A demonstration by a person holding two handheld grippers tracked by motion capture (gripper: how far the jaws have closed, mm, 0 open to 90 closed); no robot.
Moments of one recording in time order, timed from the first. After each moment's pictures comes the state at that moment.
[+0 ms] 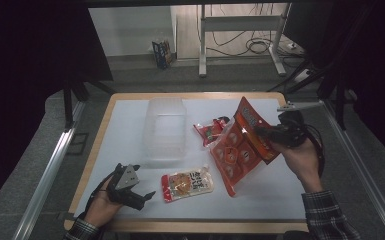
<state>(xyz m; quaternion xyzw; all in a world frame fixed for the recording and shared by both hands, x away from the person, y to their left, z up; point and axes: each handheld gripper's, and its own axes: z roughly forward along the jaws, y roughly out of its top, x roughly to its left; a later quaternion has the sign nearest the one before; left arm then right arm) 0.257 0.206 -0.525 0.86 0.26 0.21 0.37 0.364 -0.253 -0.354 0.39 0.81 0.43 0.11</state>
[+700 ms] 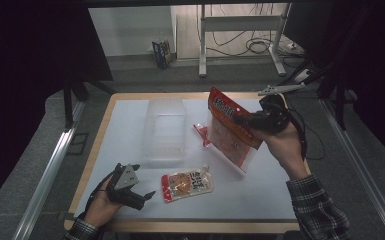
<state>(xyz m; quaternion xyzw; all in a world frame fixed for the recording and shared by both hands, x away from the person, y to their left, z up) 0.256 0.207 -0.523 0.86 0.27 0.21 0.38 0.373 -0.202 -0.317 0.34 0.81 0.47 0.06</state>
